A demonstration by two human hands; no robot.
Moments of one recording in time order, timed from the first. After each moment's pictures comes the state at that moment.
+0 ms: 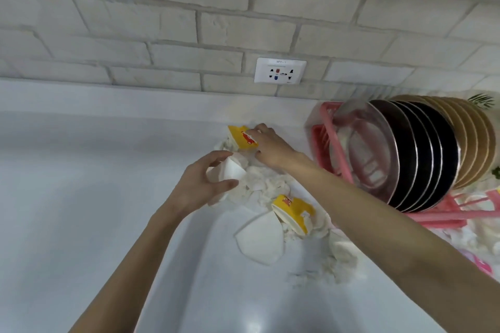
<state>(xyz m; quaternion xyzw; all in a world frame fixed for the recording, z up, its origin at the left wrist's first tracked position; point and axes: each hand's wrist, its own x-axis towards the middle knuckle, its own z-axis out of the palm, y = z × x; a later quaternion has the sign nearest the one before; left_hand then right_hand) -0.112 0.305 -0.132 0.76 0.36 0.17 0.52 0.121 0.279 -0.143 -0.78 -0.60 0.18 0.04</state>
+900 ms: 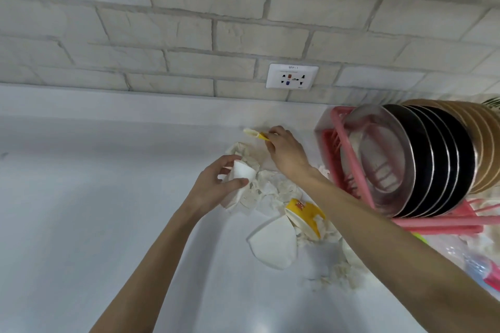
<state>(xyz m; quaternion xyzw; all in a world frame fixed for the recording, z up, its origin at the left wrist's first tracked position) -0.115 0.307 -0.140 0.67 0.37 0.18 0.62 0.113 0.270 -0.152 -0.80 -0.57 0.03 0.15</state>
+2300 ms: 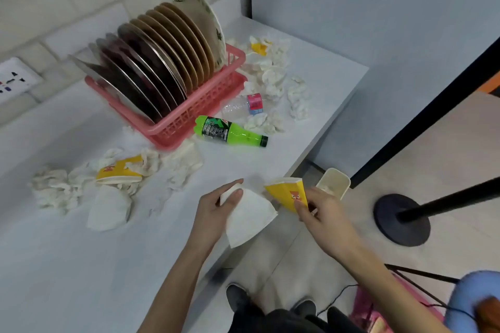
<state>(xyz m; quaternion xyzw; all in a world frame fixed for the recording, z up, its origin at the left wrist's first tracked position) -0.058 -0.065 -0.140 0.71 0.17 -0.05 0.68 -0.034 -0.299 -0.136 -0.90 -0.12 0.06 0.41</state>
